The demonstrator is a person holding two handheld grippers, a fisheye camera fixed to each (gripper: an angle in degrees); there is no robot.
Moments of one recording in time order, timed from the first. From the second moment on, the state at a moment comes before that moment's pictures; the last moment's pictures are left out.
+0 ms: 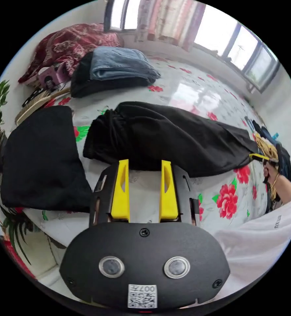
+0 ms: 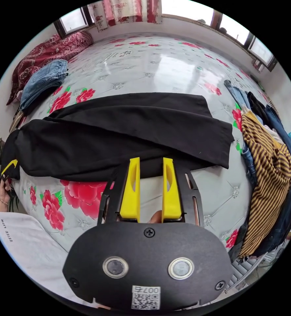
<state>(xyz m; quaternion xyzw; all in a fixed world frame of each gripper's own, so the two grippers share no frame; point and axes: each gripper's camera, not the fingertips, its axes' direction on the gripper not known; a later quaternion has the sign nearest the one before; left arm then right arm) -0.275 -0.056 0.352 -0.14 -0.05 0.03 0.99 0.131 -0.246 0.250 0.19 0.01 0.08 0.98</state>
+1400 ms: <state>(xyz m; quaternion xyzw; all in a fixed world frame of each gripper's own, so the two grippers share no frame) -0.275 -0.125 0.170 0.17 -0.04 0.02 0.99 0.039 -0.073 -0.019 0.58 0.10 0.05 0.81</state>
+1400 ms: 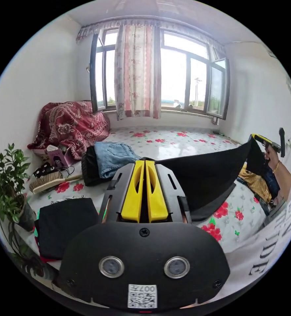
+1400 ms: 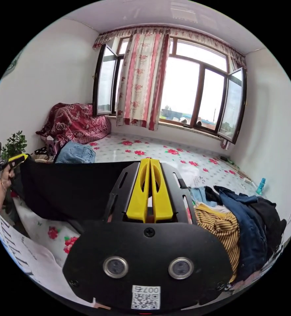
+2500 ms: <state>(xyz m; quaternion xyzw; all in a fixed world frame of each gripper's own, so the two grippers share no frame) -0.244 -0.102 0.350 -0.22 -0.19 -0.05 0.96 0.098 -0.312 0.258 0.33 0.06 0.08 0.94</state>
